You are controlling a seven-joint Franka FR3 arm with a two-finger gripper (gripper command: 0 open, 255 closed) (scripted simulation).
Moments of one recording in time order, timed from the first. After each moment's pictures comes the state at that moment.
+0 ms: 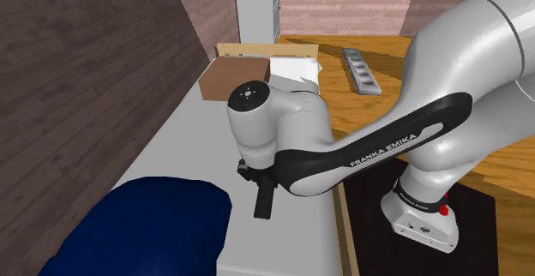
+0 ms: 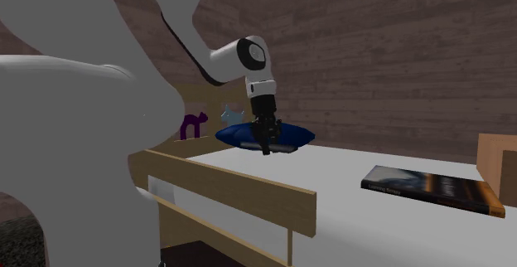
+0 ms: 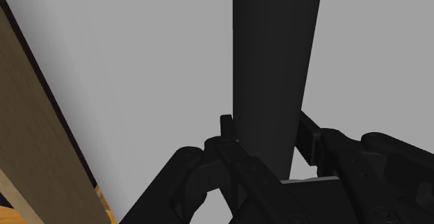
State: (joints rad) arm -0.55 -0.37 1.31 -2.35 0.18 2.16 1.66
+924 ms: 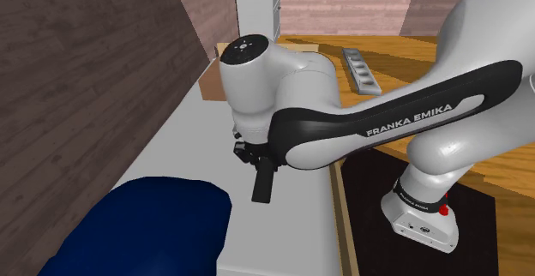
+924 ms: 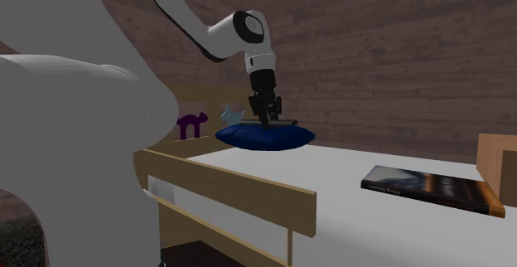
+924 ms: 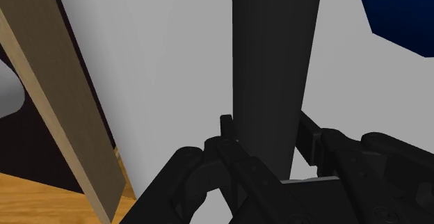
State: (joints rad) arm -0.43 -0.46 1.13 -2.24 0.21 1.97 1.59
